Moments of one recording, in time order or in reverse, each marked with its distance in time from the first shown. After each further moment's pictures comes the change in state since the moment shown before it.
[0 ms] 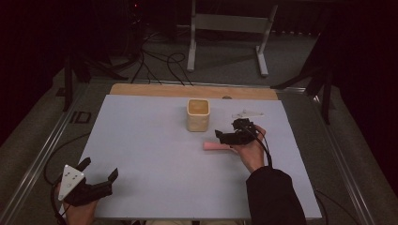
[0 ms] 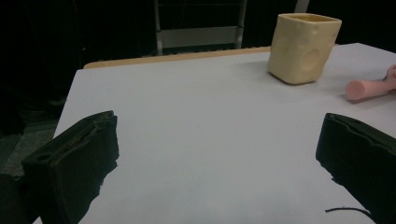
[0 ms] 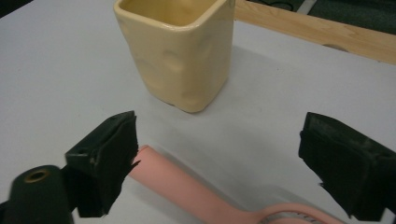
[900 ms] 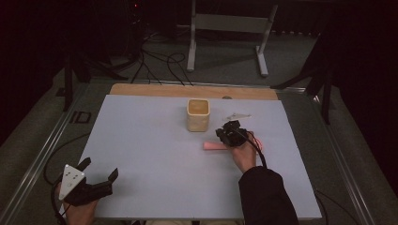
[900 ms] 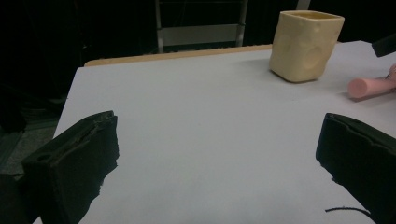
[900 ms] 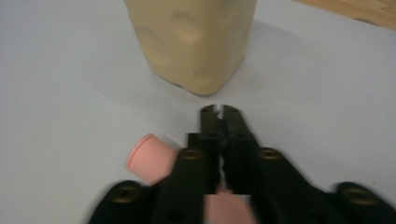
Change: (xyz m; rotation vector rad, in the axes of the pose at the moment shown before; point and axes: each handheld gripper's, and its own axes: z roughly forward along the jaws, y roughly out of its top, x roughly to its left) left arm 0.000 0.000 0.001 0.010 0.004 0.000; right arm 0.013 -0.007 0.029 0.087 -0.007 -0.027
